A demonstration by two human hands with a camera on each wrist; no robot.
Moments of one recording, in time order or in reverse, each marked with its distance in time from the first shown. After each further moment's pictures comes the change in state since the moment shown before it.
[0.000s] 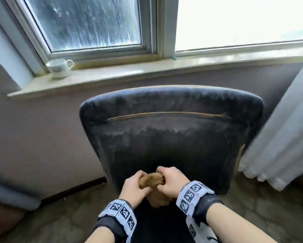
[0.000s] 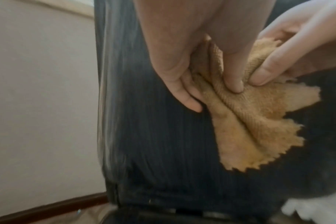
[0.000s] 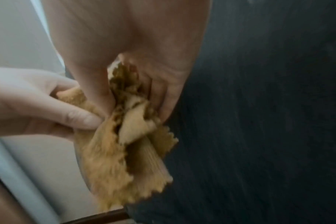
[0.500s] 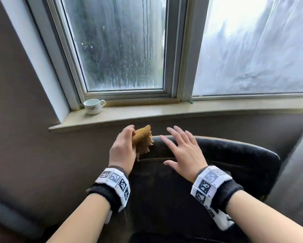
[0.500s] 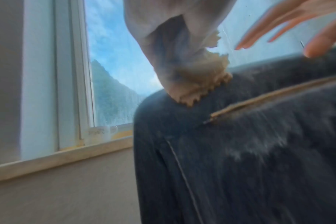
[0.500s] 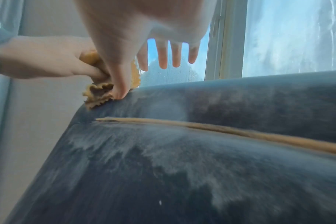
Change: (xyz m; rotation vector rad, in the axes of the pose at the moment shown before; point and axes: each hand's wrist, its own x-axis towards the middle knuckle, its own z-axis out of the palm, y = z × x) left_hand 0.070 0.093 -0.193 0.302 0.743 0.448; right_hand 0.057 -0.109 -0.142 -0.652 0.677 -0.367
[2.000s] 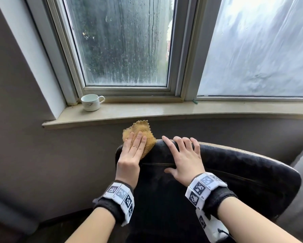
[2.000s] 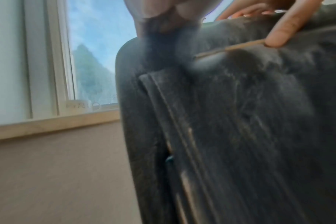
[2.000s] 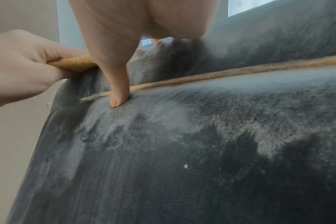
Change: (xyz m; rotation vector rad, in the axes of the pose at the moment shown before) left_hand -0.018 -0.024 0.055 0.111 0.123 0.191; right_hand 0.009 0.011 0.048 -0.128 0.015 0.093
